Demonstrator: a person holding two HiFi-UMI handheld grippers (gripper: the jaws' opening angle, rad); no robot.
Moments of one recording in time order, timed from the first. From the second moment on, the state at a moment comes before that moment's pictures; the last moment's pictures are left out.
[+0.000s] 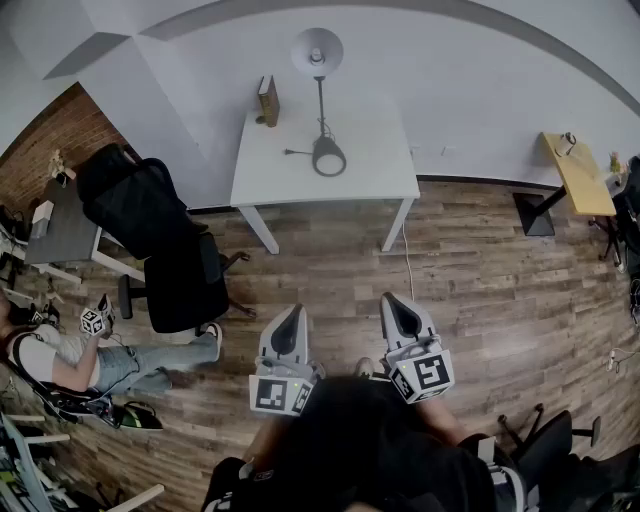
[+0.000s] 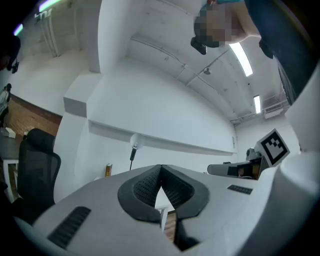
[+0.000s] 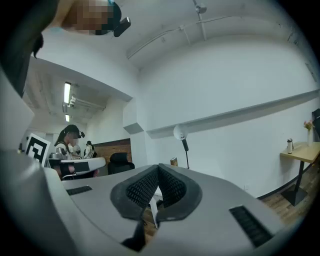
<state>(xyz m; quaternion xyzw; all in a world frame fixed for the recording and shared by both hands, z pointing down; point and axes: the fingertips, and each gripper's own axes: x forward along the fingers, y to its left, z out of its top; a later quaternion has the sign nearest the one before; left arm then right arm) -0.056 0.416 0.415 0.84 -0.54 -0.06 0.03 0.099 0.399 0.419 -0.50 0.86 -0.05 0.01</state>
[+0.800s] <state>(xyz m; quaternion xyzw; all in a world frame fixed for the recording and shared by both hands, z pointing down) -0.037 0.407 0.418 0.84 -0.53 -0.06 0.04 0.109 0.394 0.415 -0.49 0.87 -0.05 0.03</state>
